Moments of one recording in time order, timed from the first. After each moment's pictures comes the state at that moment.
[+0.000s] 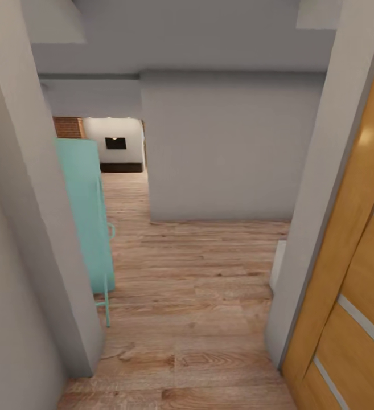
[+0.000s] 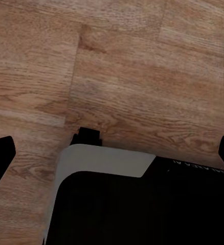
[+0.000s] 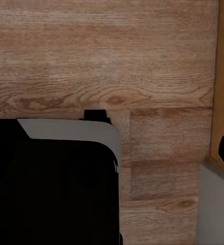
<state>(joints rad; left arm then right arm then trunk) -0.27 0.03 0.02 0.00 0.23 0.02 -0.03 -0.15 -0.01 0.10 0.02 -0.07 -0.14 -0.10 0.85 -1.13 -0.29</state>
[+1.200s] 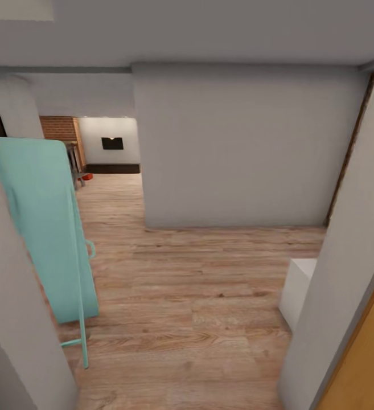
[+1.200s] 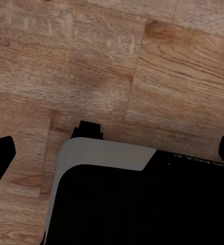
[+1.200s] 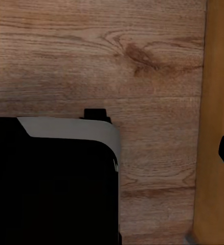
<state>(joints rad) -0.27 0.03 0.02 0.00 0.23 0.05 -0.03 -0.15 0.00 0.11 0.02 -0.07 -0.13 -0.10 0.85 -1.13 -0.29</state>
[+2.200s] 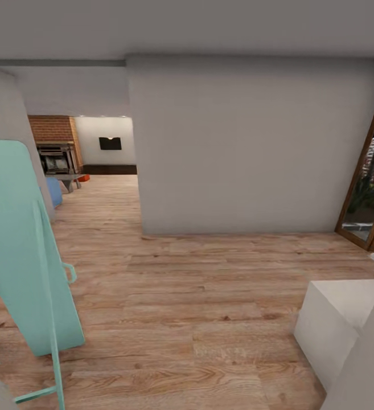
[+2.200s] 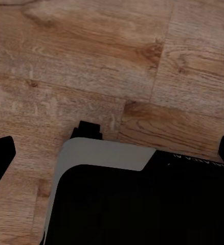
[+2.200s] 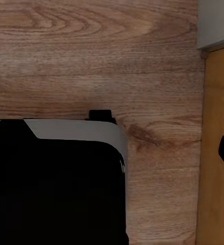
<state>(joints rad) -0.27 0.03 0.02 0.00 0.23 0.05 -0.03 -0.15 0.00 0.10 0.02 -0.07 -0.14 -0.10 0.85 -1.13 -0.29</state>
